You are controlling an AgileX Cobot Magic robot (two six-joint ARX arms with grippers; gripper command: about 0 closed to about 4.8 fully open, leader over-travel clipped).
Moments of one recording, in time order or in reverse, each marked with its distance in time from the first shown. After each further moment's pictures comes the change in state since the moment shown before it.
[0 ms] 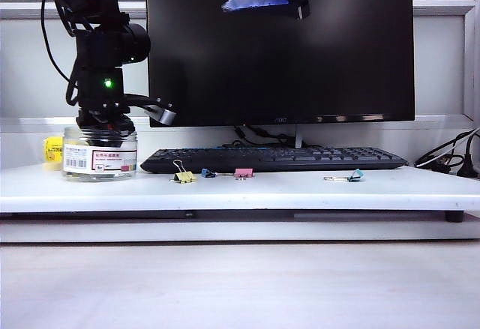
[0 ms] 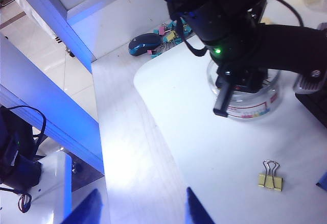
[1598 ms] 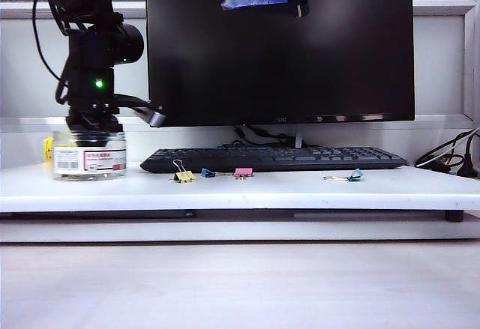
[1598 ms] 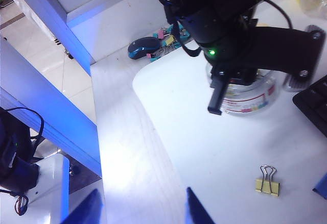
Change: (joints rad) left arm 0.016 -0.028 -0.016 -0.031 -0.051 -0.022; right arm 0.000 0.000 0.000 0.019 0.000 0.000
